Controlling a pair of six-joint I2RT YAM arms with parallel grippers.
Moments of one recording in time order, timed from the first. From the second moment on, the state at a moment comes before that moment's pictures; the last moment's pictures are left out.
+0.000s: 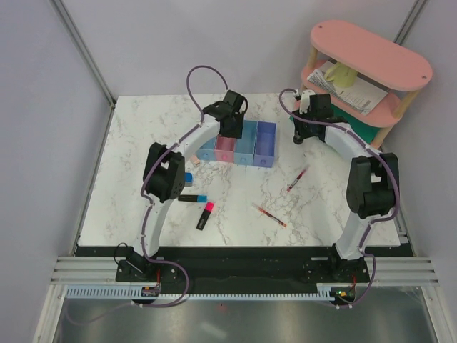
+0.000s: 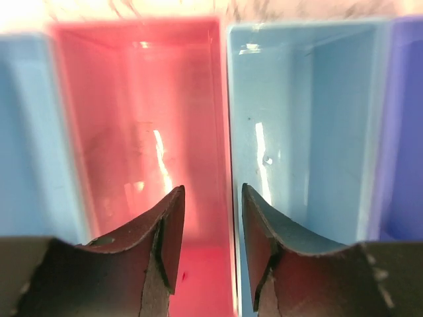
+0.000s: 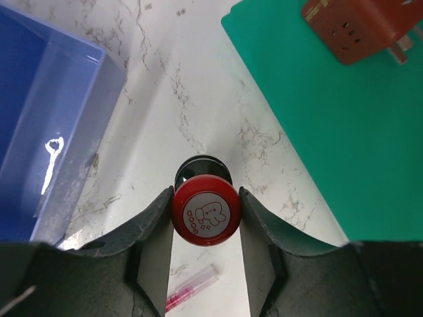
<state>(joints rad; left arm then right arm) -0.55 2.34 2.09 -0.69 -0.15 -0.33 0.13 1.87 1.41 -0.31 -0.05 -0.14</state>
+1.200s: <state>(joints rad) -0.38 1.75 1.17 -0.59 -0.14 0.05 0.35 1.99 1.68 -0.41 -0.06 -0.20</state>
